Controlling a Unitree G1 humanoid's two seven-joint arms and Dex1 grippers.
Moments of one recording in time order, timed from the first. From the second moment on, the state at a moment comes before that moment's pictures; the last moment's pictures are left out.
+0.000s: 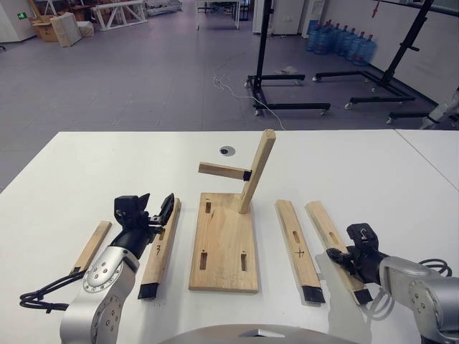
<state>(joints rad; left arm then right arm) 0.27 0.19 0.10 -0.66 -0.41 0.56 -0.13 0.18 -0.47 -0.31 -0.59 0.39 1.40 0.24</state>
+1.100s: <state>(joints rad) 0.03 0.46 0.11 -0.62 -0.91 0.52 -0.74 -0.37 -0.39 0.19 -0.40 0.68 0.61 0.98</state>
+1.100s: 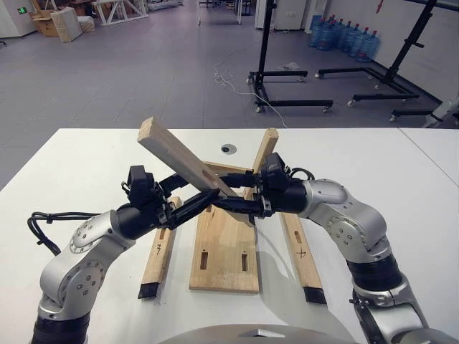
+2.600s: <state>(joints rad) -0.21 0.52 0.15 -0.01 -0.48 0.02 -0.96 -0.56 -0.55 0.02 -0.24 0.77 0.67 1.10</state>
